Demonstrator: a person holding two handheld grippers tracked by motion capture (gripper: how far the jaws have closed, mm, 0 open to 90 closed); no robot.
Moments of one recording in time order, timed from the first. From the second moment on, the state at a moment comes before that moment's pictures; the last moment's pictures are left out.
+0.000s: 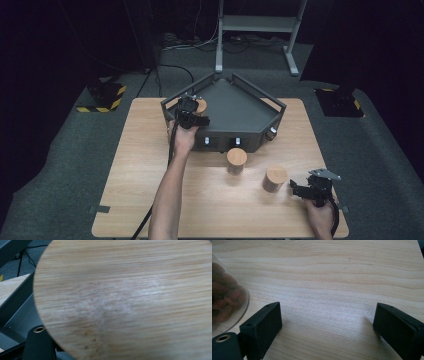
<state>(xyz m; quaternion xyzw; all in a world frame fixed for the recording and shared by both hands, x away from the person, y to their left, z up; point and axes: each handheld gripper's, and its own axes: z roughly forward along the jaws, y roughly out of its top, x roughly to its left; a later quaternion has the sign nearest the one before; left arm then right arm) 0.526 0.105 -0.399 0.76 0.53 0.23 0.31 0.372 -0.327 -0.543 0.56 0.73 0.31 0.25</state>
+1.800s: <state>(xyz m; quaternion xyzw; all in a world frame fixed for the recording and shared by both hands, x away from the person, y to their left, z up) 0.487 0.120 -0.396 0.76 0.51 0.23 0.32 0.372 -0.327 -0.543 0.56 0.73 0.31 0.25</state>
